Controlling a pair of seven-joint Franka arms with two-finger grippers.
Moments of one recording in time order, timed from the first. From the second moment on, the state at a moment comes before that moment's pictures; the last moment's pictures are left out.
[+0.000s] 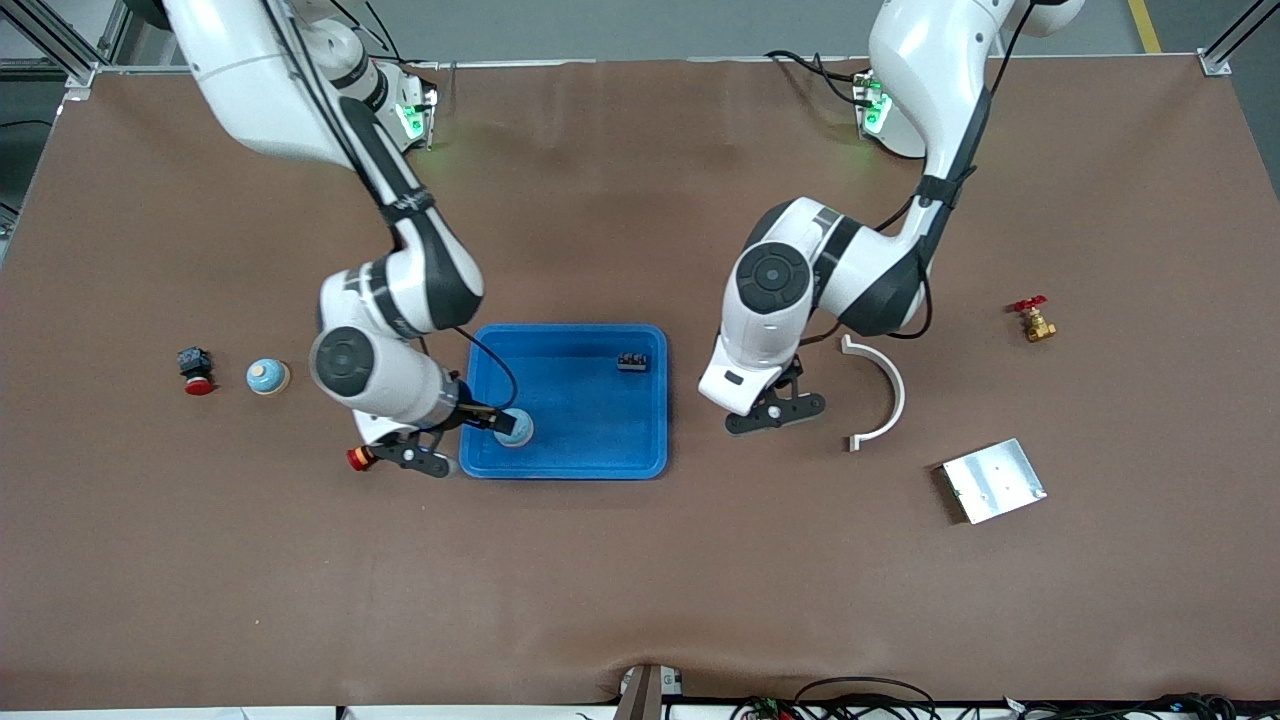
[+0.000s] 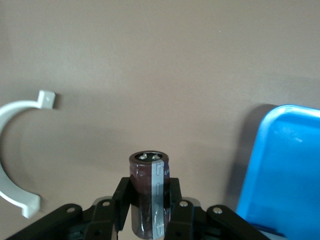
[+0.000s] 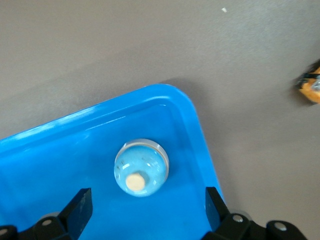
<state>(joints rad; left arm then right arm) -0.62 0.56 0.04 -1.56 0.04 2.13 -0.76 0.42 0.62 -0.01 -1.64 0.14 2.23 0.68</state>
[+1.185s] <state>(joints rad) -0.52 0.37 0.04 -2.04 0.04 2.45 -0.37 0.43 0.75 0.04 -1.58 0.00 2.26 0.78</state>
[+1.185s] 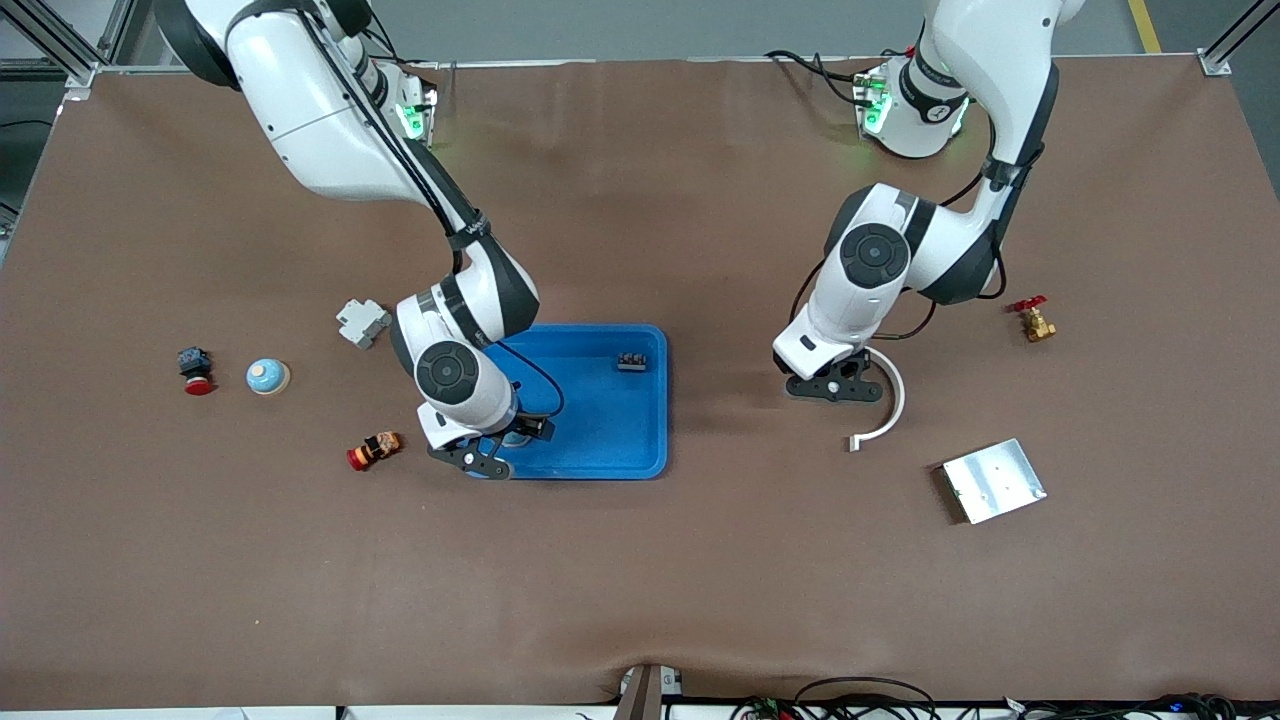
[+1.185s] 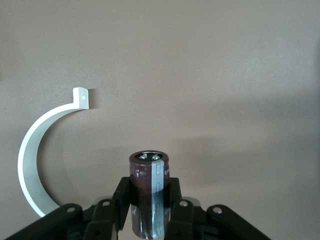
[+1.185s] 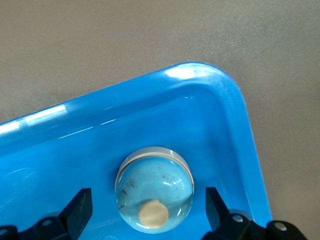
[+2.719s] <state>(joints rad) -0.36 0.48 0.05 -2.08 0.04 2.56 -0.14 0.10 0.53 -0.03 -1.64 0.12 1.99 0.02</state>
